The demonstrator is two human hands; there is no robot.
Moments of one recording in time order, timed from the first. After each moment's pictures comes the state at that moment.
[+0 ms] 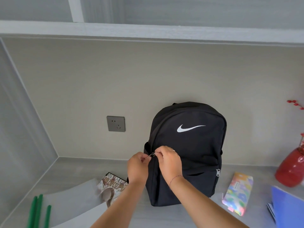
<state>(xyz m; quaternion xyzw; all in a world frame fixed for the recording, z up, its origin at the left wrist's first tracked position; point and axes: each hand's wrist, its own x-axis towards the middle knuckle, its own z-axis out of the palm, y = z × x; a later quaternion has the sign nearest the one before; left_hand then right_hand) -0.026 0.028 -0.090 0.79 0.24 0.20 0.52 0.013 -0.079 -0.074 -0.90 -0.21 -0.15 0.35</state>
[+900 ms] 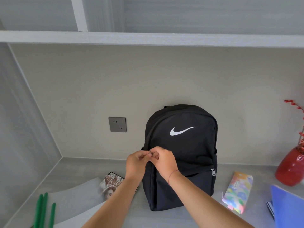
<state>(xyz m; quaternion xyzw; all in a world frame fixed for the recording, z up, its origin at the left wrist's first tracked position) -0.044 0.032 -0.068 0.74 0.18 0.19 0.62 0.004 -0.076 -0.061 -0.87 -0.23 -0.01 0.44</state>
